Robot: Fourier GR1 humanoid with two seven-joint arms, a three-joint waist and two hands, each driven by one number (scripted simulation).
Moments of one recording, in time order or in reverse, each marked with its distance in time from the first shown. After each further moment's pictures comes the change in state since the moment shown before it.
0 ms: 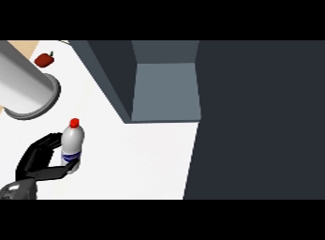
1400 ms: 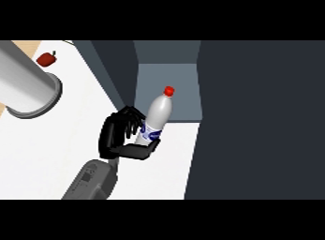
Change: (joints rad) left arm -0.004 -0.306 -0.566 -0.549 0.362 0.631 0.201; right arm 0.031 -0.032 0.031 -0.001 -0.001 -0.035 -0.021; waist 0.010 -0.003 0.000
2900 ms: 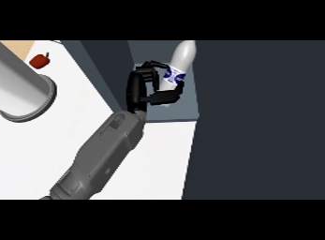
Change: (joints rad) left arm -0.516 -0.001 -0.136 0.346 0.300 0.434 0.176; right arm 0.111 -0.035 -0.088 -0.004 -0.041 0.072 -0.102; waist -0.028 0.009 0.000
